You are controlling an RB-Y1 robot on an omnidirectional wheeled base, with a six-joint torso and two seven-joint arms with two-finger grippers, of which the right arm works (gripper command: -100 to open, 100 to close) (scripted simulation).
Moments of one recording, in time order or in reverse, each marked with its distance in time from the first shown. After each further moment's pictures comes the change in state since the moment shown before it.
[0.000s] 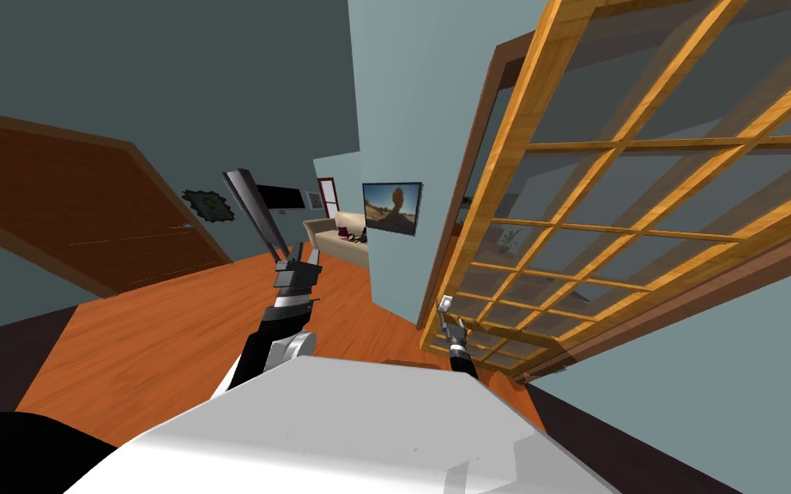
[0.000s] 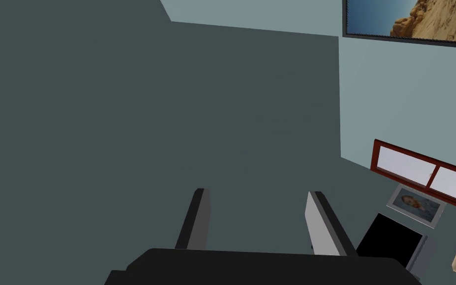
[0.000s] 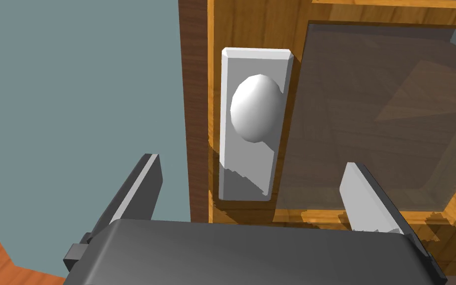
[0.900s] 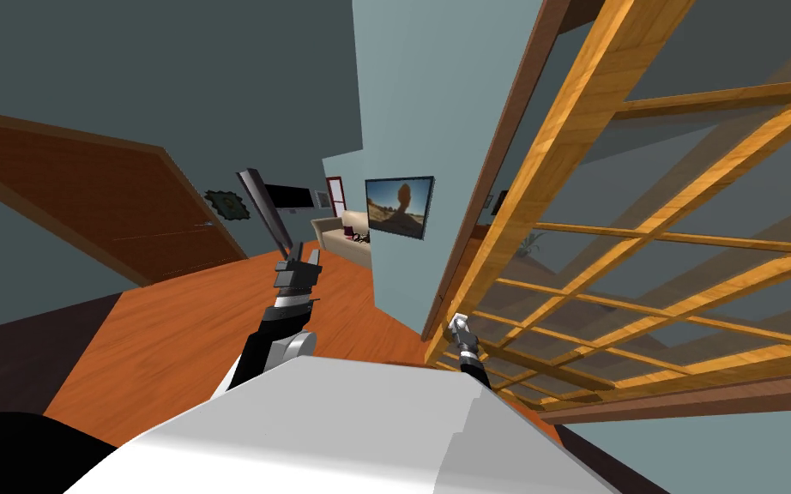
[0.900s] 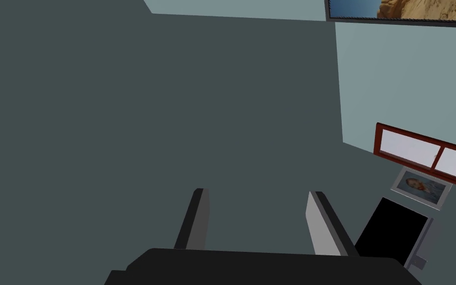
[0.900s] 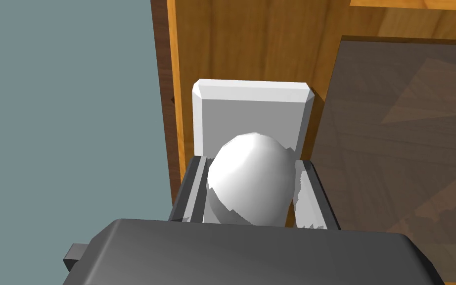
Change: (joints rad) arm 0.018 -0.049 -0.031 0.047 -0.021 -0.037 -0.053
